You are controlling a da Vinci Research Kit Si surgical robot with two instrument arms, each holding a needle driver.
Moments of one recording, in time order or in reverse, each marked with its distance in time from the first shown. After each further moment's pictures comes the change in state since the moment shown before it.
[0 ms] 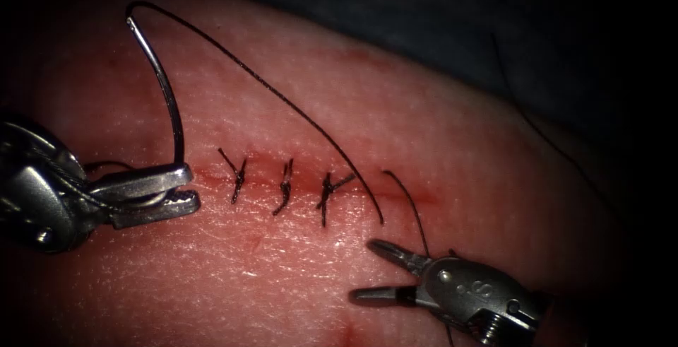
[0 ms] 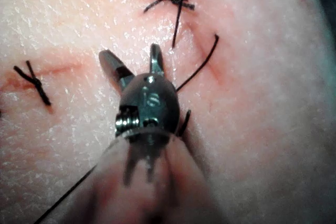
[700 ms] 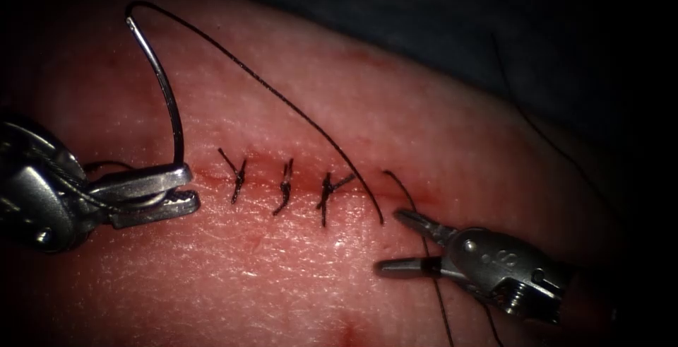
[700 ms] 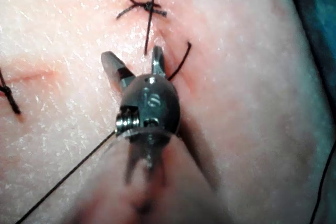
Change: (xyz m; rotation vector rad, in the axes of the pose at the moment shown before) right arm 0.002 0.003 0.002 -0.059 -0.003 0.046; left arm 0.000 0.000 0.000 0.000 0.000 -0.001
